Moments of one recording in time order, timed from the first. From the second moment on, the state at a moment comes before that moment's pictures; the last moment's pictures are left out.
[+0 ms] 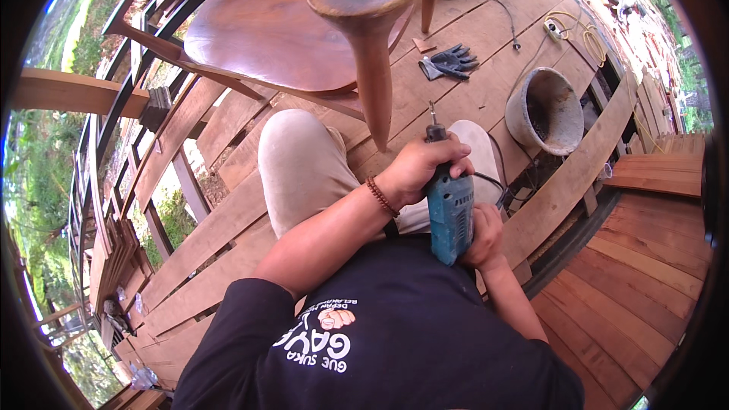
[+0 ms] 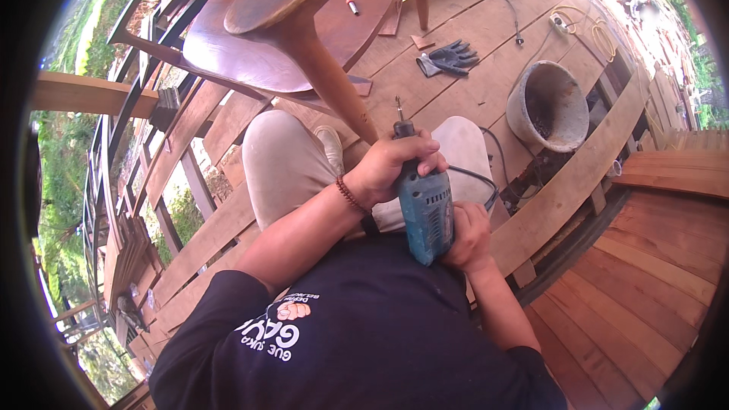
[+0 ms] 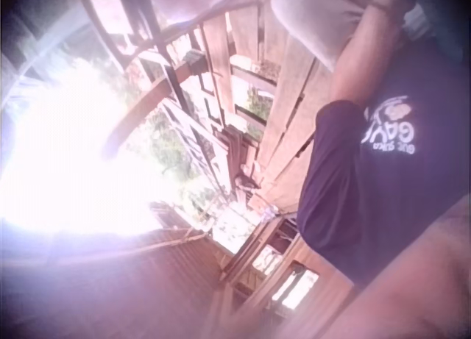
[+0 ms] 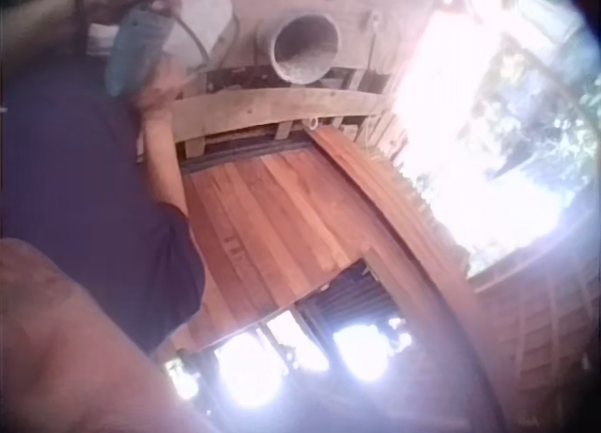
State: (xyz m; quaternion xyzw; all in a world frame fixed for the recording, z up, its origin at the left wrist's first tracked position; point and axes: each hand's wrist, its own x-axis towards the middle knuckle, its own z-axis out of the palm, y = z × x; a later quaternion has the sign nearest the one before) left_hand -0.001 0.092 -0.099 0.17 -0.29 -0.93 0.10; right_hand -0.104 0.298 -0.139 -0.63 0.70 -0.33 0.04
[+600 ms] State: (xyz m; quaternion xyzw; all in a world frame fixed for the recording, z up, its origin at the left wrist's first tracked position) left_hand -0.020 0.097 -0.075 0.22 -0.33 -0.88 0.24; right_hand -0.108 0.309 -0.158 -0.63 0.70 -0.33 0.03
